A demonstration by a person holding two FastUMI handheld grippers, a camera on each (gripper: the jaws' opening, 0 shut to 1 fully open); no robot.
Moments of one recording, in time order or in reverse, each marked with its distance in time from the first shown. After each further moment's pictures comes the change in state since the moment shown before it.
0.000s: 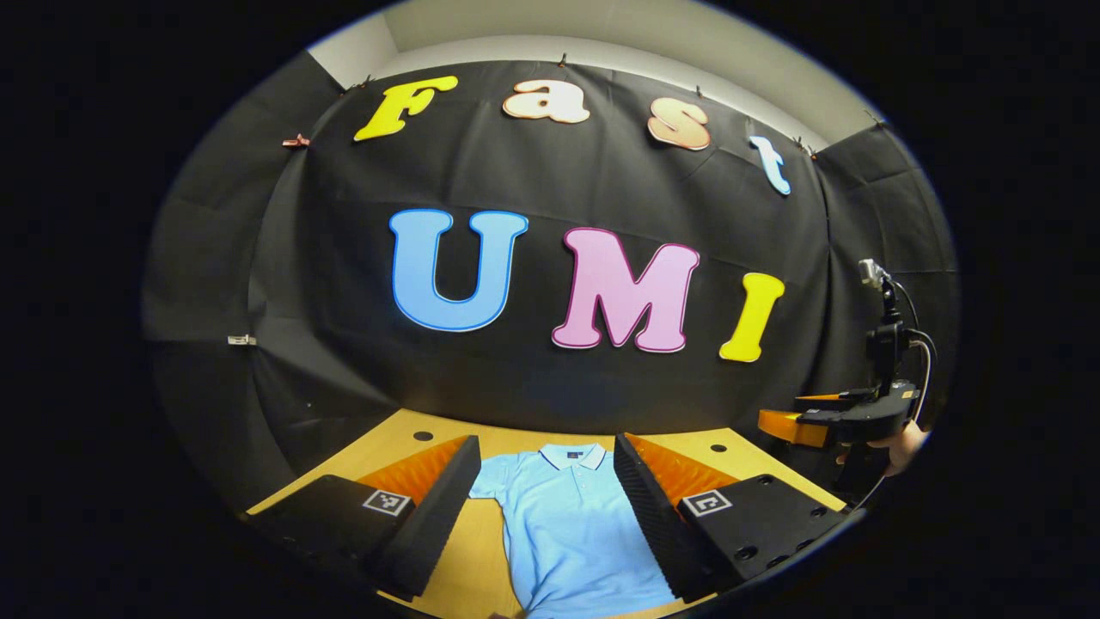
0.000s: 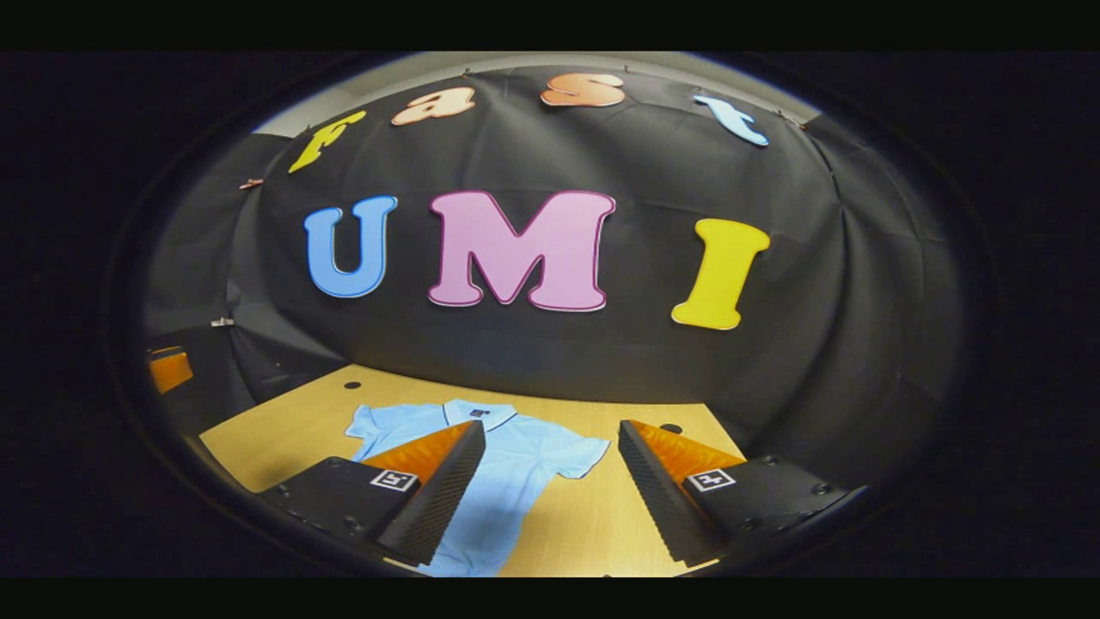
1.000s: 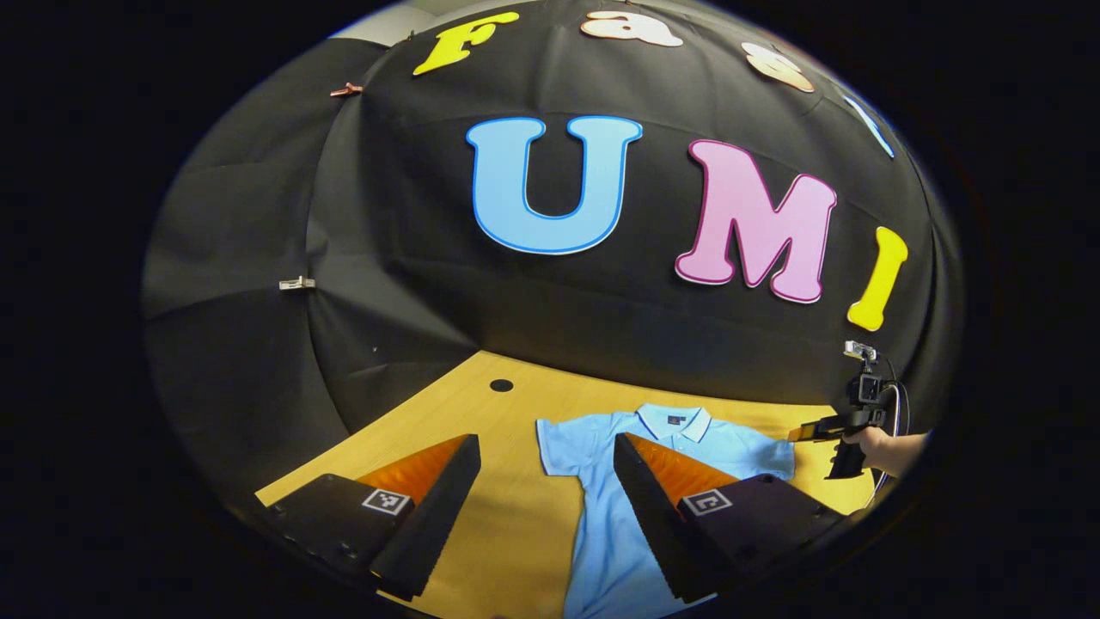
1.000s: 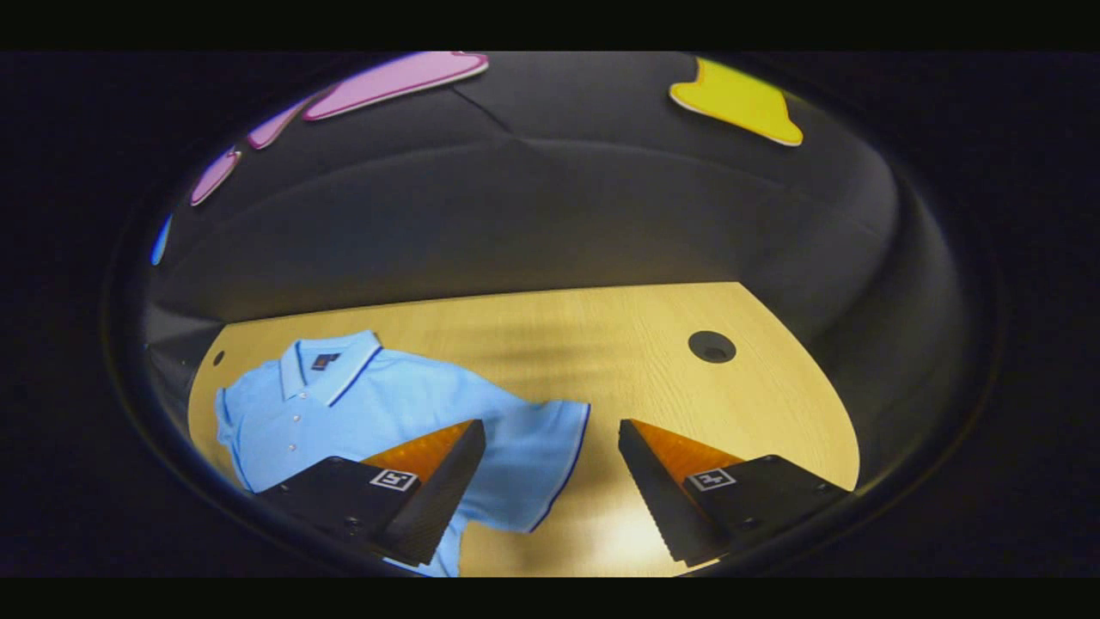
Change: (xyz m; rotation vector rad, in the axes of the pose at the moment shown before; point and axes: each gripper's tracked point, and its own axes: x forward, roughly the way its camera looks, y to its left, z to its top) left arm 0.100 0.099 -0.069 -0.040 0.224 0.304; right arm 0.284 -0.087 -0.218 0.233 0.561 -0.184
